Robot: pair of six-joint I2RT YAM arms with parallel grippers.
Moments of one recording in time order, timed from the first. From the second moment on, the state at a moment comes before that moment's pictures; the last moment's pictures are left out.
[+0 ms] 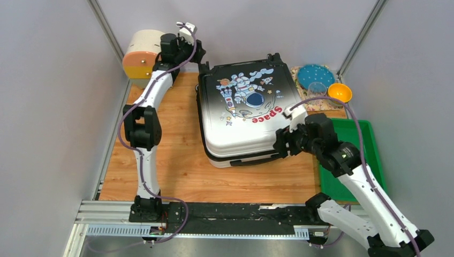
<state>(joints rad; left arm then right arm) -0.13 2.16 2.03 -0.02 0.41 0.12 0.58 0.84 0.99 -0.77 -0.11 -0.04</state>
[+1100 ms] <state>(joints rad) -0.28 2.13 1.79 0.14 0.20 0.57 0.02 0.99 0.94 -0.95 -0.50 0.41</state>
